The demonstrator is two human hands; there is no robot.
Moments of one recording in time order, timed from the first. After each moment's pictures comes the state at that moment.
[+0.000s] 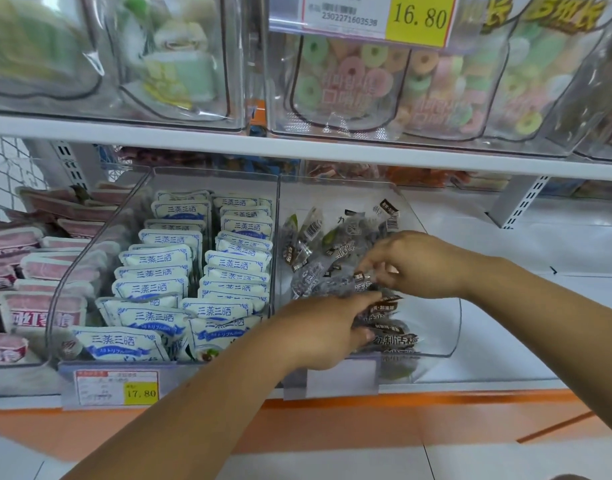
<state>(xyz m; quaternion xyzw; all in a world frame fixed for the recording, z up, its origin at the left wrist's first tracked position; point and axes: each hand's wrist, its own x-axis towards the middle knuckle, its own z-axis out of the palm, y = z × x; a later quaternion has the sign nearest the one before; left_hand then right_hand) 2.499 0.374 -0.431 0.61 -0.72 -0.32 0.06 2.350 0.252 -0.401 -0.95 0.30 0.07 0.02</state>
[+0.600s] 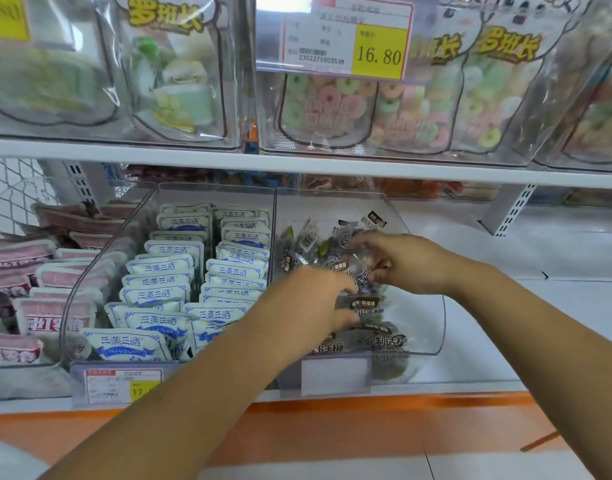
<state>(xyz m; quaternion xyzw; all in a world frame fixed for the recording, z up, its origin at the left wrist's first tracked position) 2.507 0.385 -0.410 0.64 -0.74 -0.14 0.18 2.347 0.256 -0.396 -0.90 0.41 0.01 0.12</state>
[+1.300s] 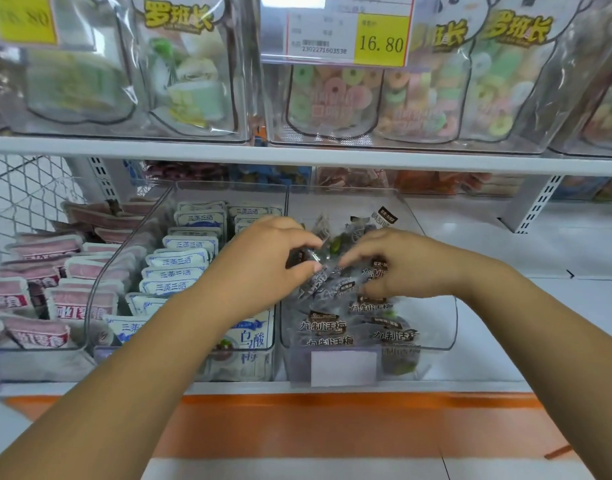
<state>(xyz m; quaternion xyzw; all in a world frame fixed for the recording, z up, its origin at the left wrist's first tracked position) 2.563 0.386 -0.397 0.65 -0.72 -0.02 0.22 2.360 0.277 -0.387 -0.93 0.32 0.00 0.15</state>
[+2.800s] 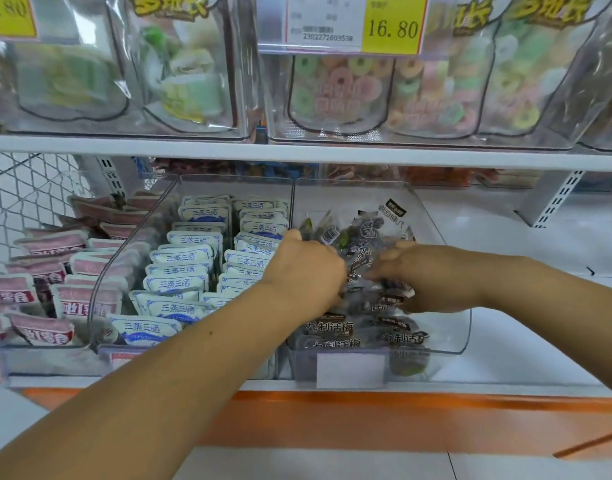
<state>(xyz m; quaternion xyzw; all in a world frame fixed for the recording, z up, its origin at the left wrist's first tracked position) 2.519 0.351 -0.412 0.64 -0.76 0.12 -0.09 2.343 0.263 -0.398 -0.95 0.25 0.16 -0.01</state>
